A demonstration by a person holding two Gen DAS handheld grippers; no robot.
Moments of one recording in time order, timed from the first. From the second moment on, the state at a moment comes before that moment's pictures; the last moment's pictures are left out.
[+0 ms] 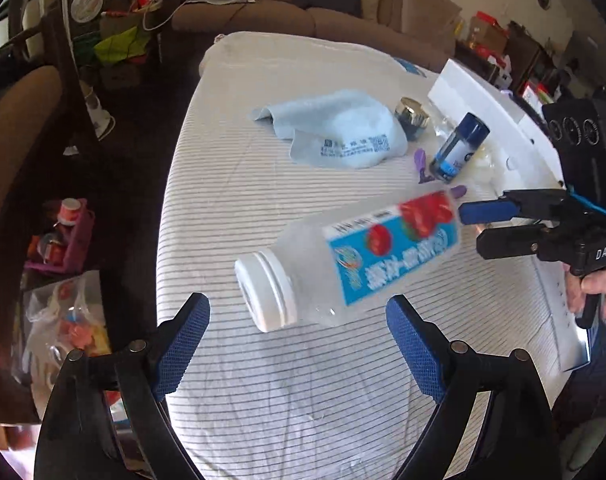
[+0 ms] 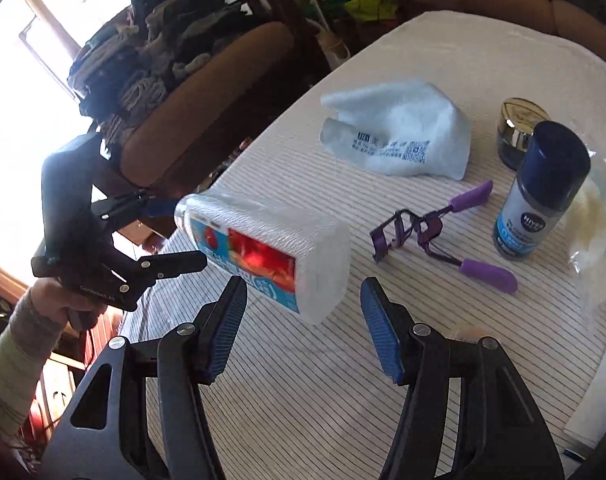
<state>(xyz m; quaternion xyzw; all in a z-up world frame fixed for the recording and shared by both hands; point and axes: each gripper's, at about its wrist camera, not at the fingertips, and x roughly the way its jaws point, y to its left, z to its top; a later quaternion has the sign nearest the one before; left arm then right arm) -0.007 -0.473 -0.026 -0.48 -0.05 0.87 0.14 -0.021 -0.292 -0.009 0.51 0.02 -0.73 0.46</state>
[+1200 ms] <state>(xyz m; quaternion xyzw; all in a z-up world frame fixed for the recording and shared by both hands) -0.061 -0.453 -0.044 -0.48 0.05 0.83 0.28 -0.030 -0.364 -0.038 0.44 0.23 -0.68 0.54</state>
